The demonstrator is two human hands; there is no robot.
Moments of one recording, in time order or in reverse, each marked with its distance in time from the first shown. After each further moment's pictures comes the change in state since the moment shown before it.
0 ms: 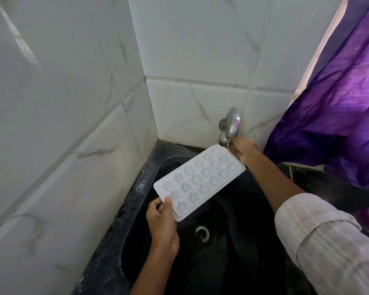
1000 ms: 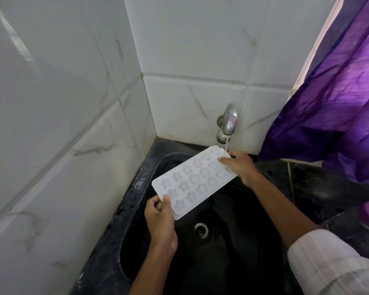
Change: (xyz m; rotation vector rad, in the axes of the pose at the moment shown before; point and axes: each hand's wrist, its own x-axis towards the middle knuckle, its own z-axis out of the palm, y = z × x) left_hand -0.002 -0.003 0.000 0.093 0.024 0.047; right_hand -0.027 0.050 -0.025 -0.500 -0.179 -0.195
